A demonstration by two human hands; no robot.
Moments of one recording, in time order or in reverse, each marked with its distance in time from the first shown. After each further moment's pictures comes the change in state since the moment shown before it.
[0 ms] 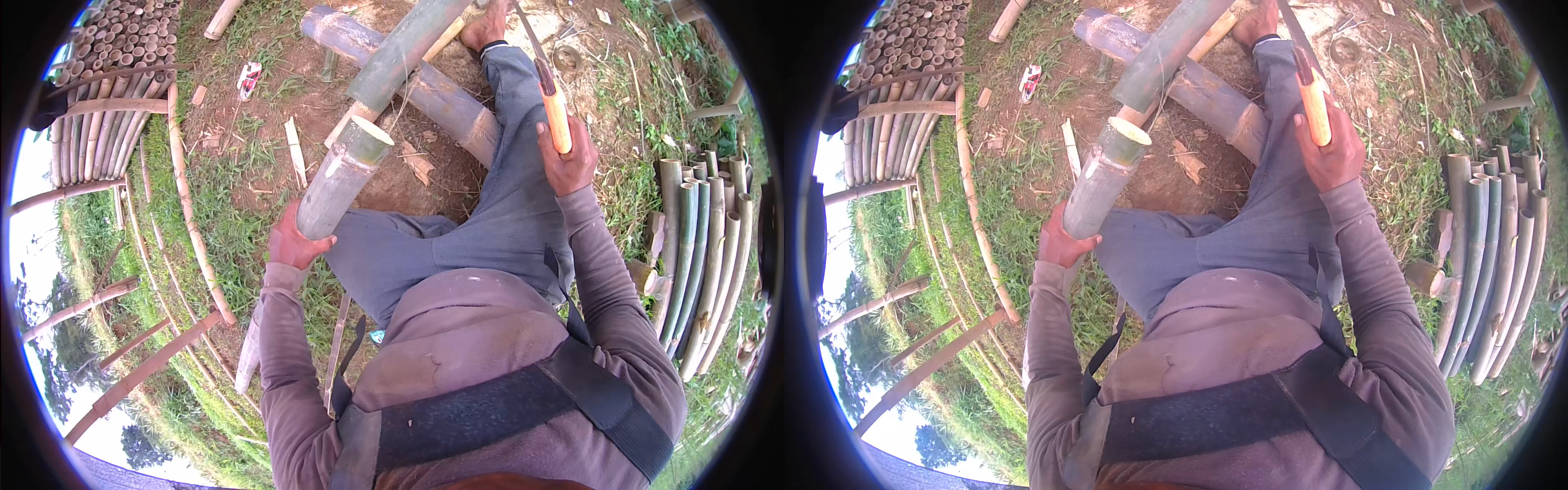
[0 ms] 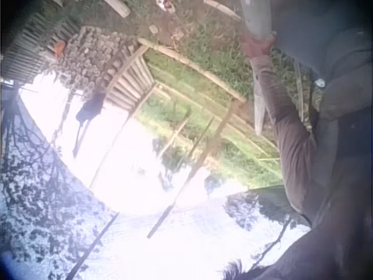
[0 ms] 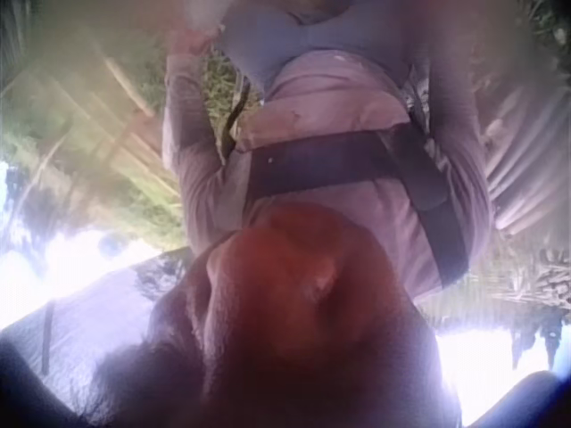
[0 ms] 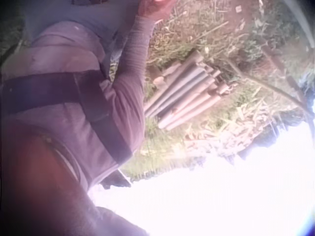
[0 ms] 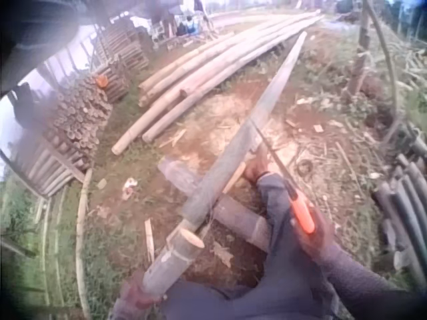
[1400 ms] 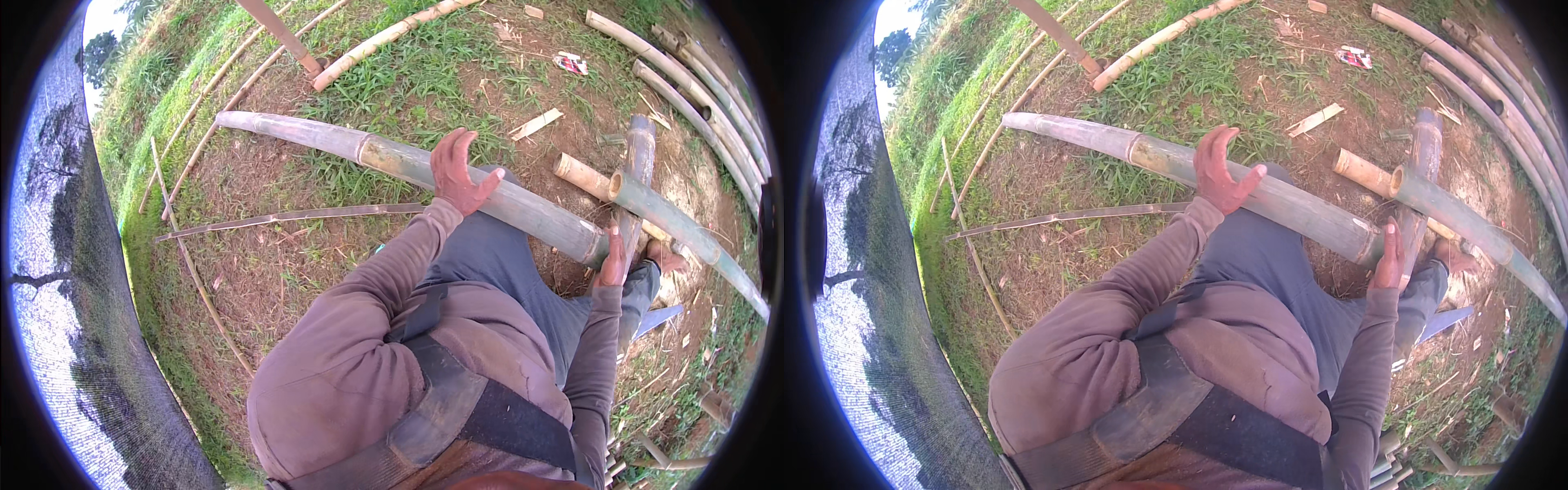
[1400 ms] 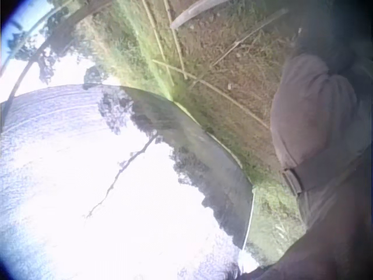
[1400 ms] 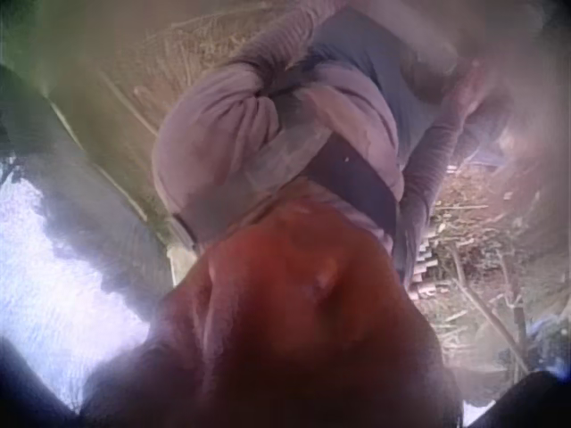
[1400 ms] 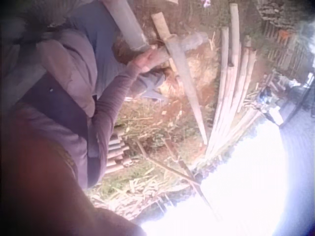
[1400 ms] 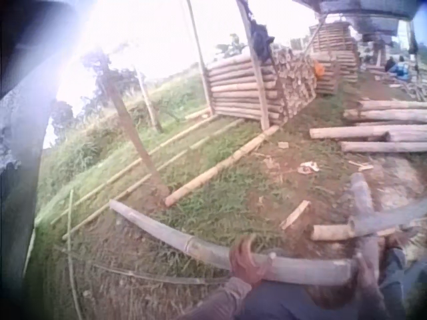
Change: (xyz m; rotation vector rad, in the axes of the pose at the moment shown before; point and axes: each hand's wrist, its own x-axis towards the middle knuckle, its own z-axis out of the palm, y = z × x) left_hand -0.128 -0.034 0.100 -0.159 1.229 -0.228; right_hand -0.028 -0.101 0.137 0.688 -0.843 0.110
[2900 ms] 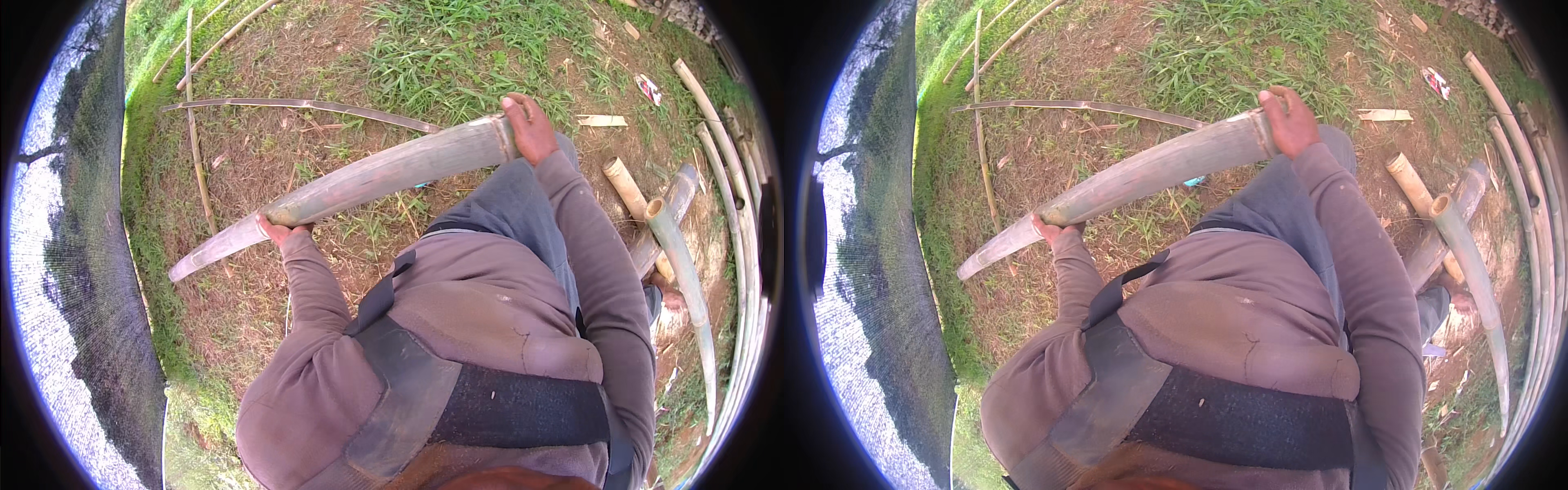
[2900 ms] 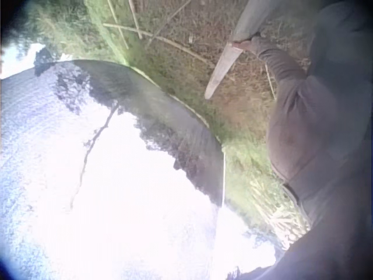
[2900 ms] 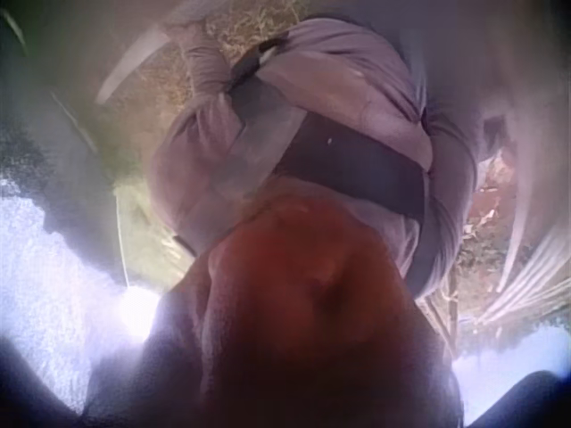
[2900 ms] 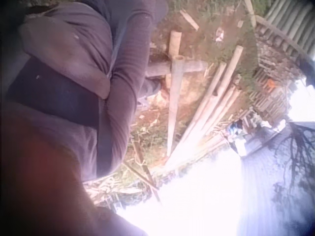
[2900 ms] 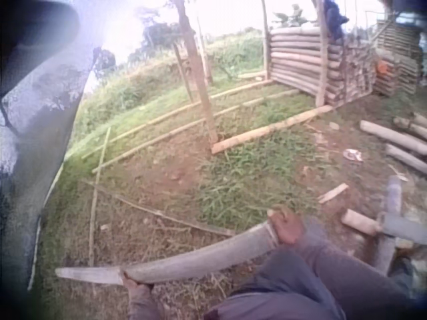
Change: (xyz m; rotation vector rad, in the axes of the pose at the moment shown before) left_hand -0.381 -0.143 -0.339 -1.071 1.605 -1.142; right_hand -0.085 -0.116 0.320 -0.316 -0.909 -0.338
